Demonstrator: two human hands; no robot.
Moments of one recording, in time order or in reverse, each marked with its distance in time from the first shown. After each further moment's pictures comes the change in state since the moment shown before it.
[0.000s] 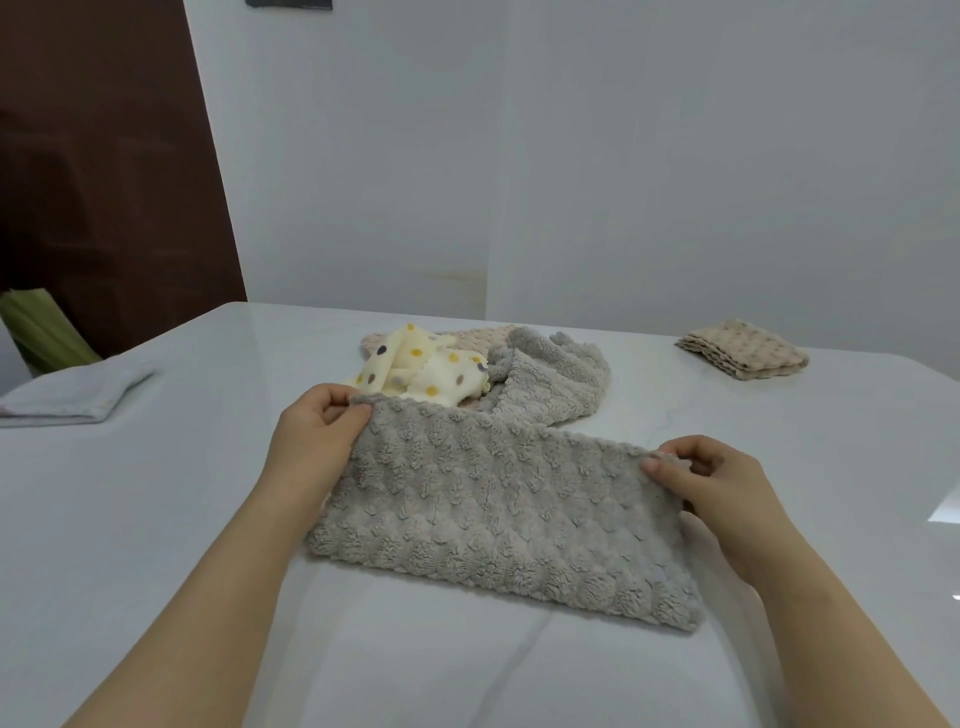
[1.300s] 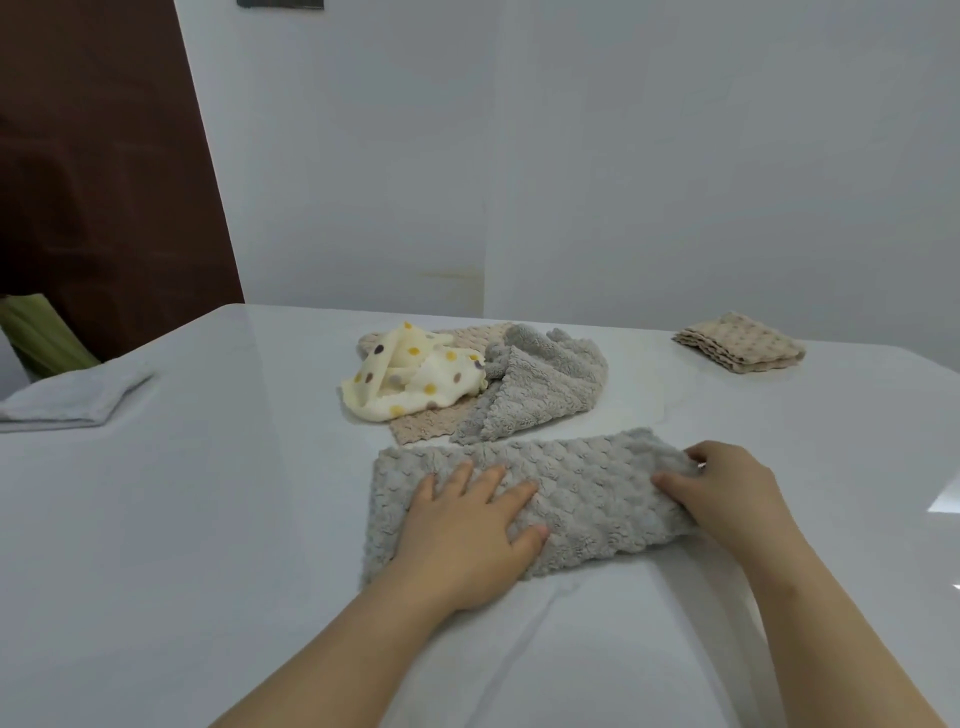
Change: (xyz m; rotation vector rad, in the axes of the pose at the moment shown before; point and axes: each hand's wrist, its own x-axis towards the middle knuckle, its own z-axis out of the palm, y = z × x) left_hand -0.061 -0.016 0.073 1.284 -0.689 0.324; right_hand -0.004 -0.009 0.001 -0.745 0.129 0.089
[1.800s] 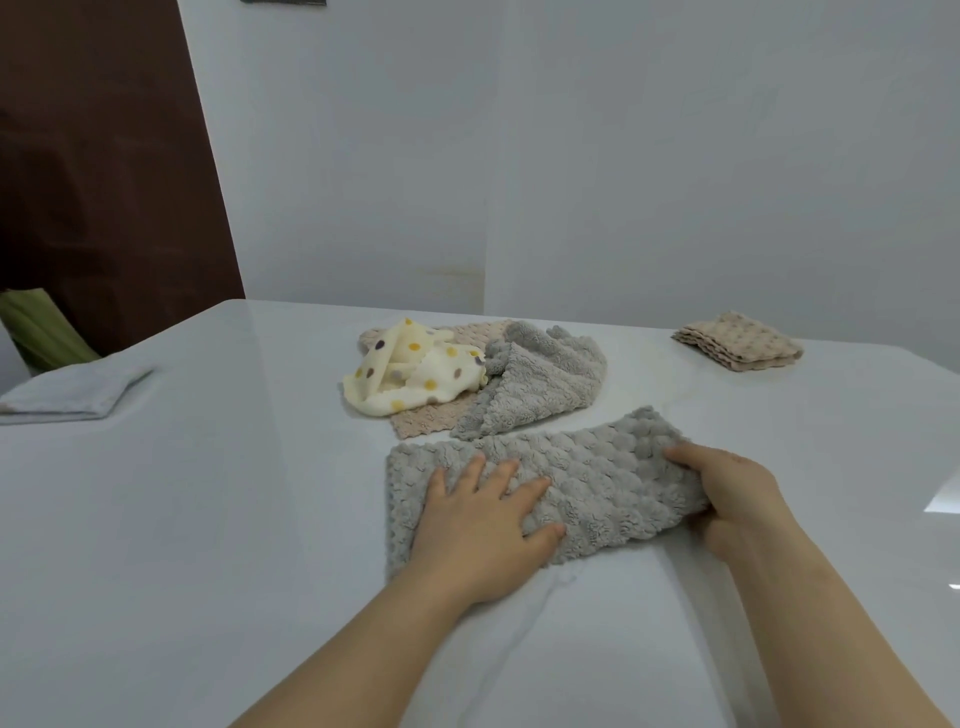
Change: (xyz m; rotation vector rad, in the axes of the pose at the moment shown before) left_hand 0.003 0.011 0.006 -0.046 0.042 0.008; right_hand 0.008 -0.001 0.009 1.131 -0.038 0.468
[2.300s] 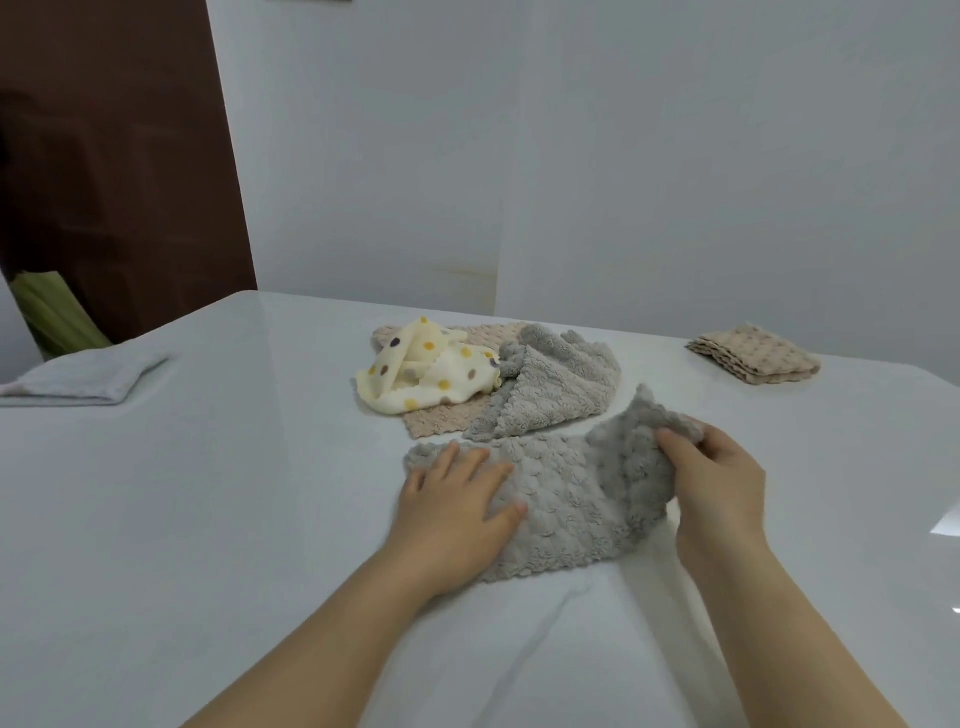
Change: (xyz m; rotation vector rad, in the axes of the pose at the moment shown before) left_hand -0.004 -0.031 -0.008 -0.184 0.133 -0.069; right_hand -0.030 0.008 0.032 0.000 -0.028 -0.418
